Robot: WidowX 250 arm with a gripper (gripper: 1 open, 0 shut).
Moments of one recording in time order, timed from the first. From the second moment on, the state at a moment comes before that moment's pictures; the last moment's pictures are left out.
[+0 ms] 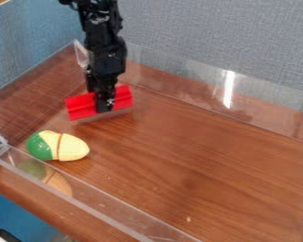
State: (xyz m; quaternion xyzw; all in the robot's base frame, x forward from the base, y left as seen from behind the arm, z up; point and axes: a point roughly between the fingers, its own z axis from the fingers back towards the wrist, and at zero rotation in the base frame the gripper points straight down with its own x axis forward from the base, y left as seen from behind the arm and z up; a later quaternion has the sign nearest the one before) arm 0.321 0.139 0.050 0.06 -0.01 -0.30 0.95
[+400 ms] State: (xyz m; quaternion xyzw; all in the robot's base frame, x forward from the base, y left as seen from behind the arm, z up) arm 0.327 0.108 0.089 0.09 -0.05 -0.32 0.94
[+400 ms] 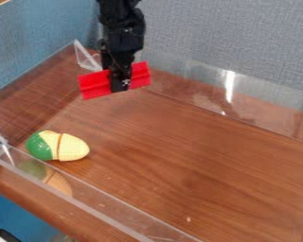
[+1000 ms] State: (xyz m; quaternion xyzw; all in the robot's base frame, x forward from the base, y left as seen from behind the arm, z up) arm 0.322 -0.001 0.099 0.07 -0.08 -0.43 0.90
